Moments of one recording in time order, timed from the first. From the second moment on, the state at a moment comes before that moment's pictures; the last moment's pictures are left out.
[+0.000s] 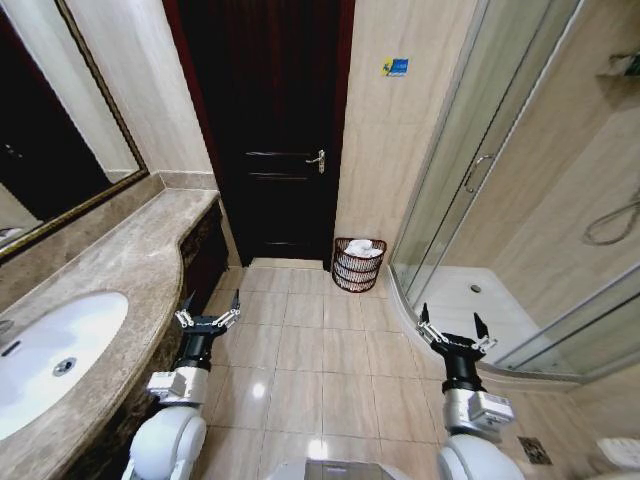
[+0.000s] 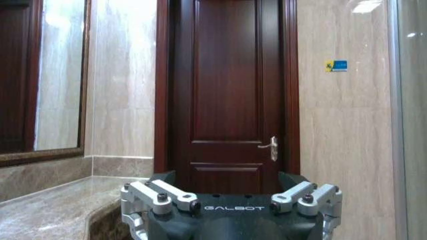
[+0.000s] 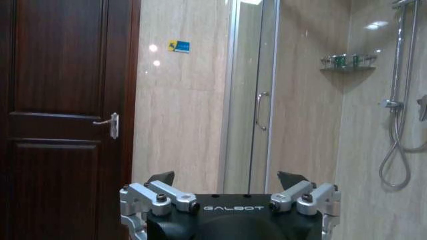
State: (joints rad) left arm 1.71 -1.40 -0.68 -2.28 -0.21 -0.10 -0.04; right arm -1.79 1.54 0.52 2.41 -0.06 -0.06 0.29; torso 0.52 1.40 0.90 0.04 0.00
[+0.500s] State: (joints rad) left arm 1.71 -1.40 -0.68 -2.28 -0.21 -0.10 -0.04; right arm -1.79 1.54 0.52 2.41 -0.06 -0.06 0.29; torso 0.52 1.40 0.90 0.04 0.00
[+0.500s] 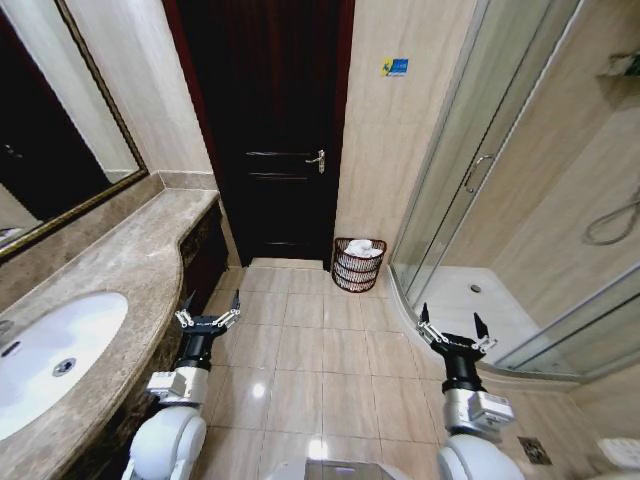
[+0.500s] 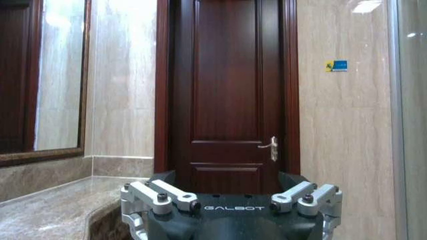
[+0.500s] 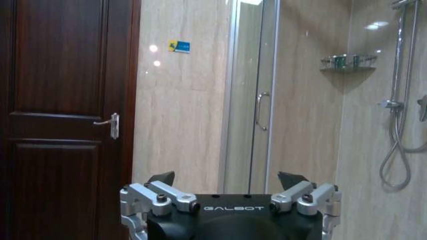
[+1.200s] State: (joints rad) left arm 1.71 -1.40 -0.68 -2.28 -0.21 -0.10 -0.04; right arm -1.79 1.54 0.52 2.41 -0.06 -0.06 0.29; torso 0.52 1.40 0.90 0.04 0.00
